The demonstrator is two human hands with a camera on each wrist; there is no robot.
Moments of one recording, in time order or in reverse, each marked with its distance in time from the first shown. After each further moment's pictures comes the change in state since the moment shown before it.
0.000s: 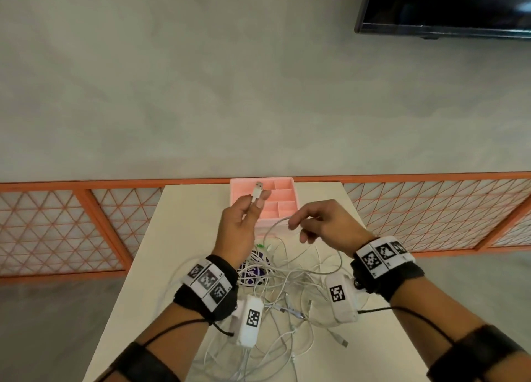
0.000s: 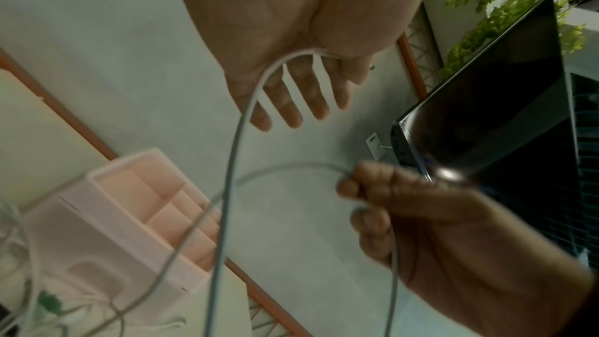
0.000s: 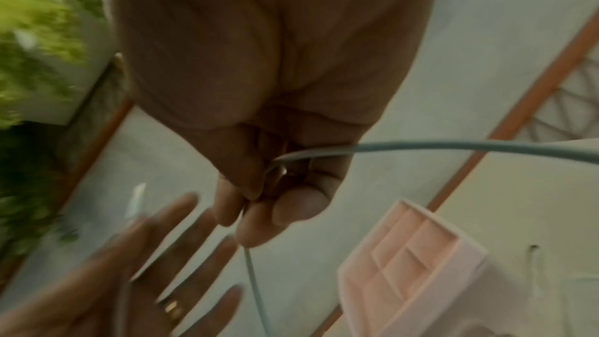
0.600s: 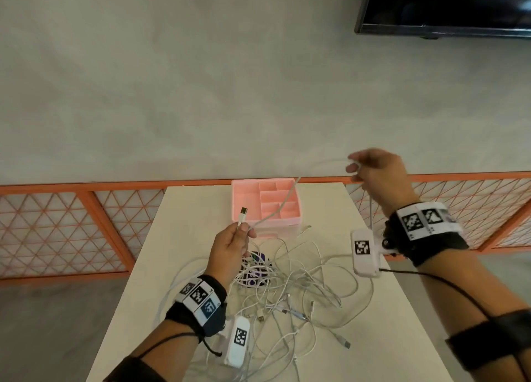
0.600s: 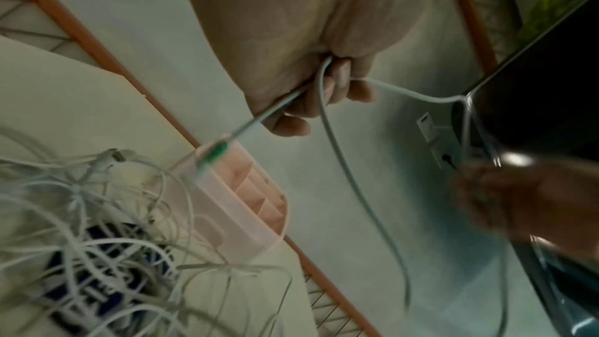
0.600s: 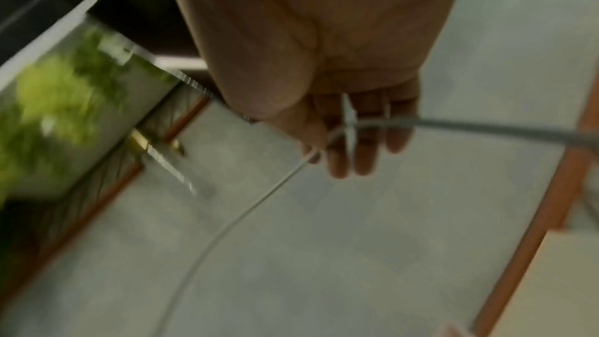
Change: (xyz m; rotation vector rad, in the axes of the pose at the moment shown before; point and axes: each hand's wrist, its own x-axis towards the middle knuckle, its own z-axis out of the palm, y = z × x) left_hand -0.020 -0.055 -0.018 0.002 0.037 -0.176; right_hand 0.020 -0.030 -0.079 -0.044 0.582 0.022
